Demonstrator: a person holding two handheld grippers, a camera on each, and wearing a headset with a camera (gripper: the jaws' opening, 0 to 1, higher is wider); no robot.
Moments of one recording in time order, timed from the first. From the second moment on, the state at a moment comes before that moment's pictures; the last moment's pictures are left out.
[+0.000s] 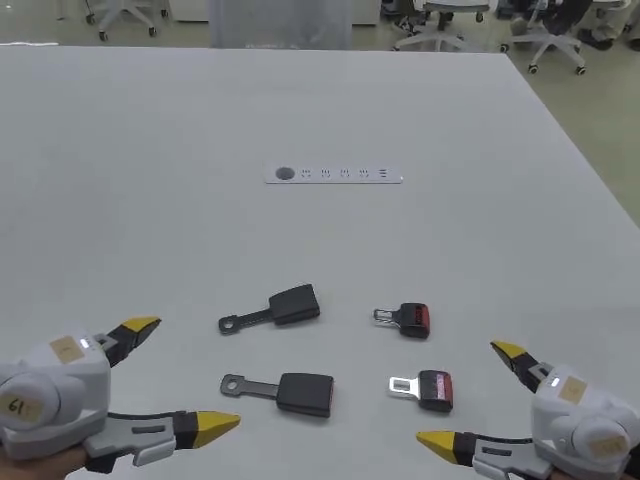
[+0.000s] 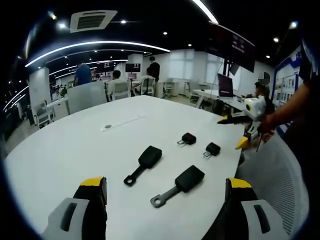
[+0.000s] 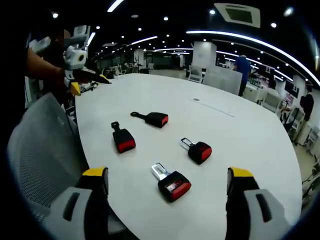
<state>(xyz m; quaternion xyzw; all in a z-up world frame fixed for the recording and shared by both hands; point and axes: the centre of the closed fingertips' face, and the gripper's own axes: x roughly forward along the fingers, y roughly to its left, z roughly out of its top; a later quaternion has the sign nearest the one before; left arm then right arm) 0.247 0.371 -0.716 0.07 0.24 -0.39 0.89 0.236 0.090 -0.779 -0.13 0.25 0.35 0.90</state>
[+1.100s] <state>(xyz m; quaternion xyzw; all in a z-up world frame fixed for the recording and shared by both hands) 0.246 0.373 -0.711 0.07 0.24 -0.38 0.89 0.235 0.090 -0.779 -0.13 0.25 0.35 0.89</state>
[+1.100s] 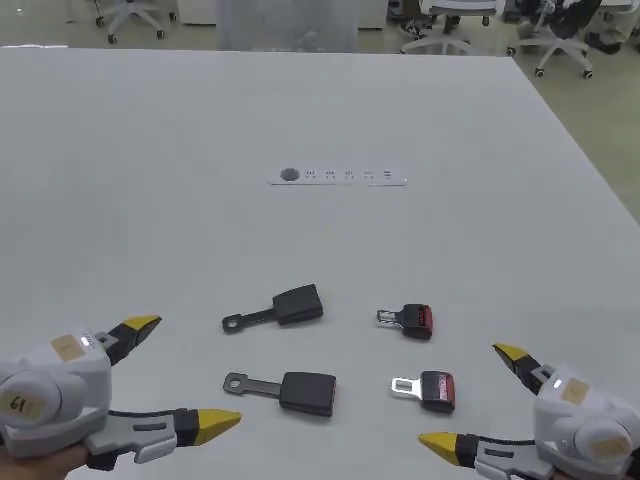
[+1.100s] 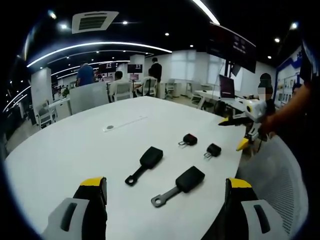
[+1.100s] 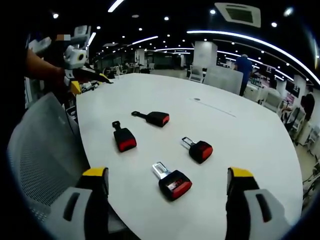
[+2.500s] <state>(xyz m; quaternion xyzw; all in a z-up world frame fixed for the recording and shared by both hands) 0.262 0.346 -0.741 0.06 0.27 -0.41 0.87 0.249 0.082 -0.802 -0.13 0.28 0.37 0.88</state>
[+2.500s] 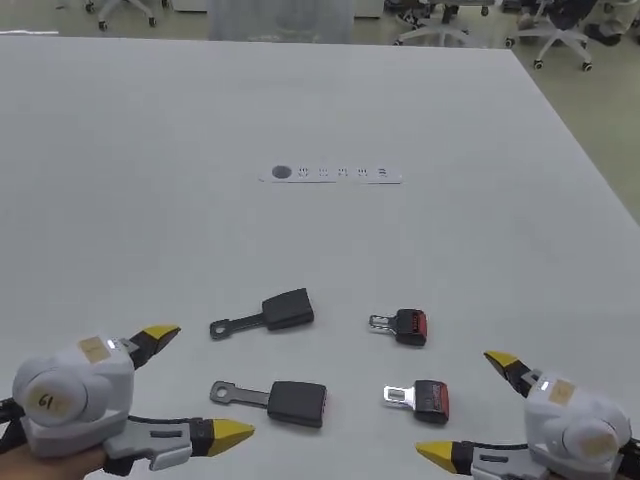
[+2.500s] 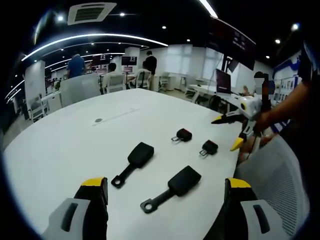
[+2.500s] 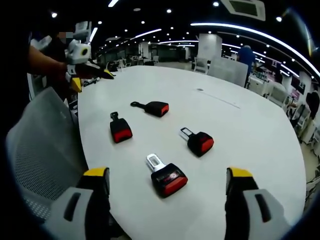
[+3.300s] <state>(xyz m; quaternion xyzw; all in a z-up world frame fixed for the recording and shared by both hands) 0.271 0.308 -0.781 0.13 0.29 -0.48 0.81 0.261 0.089 -0.833 -0.14 0.32 0.41 0.84</state>
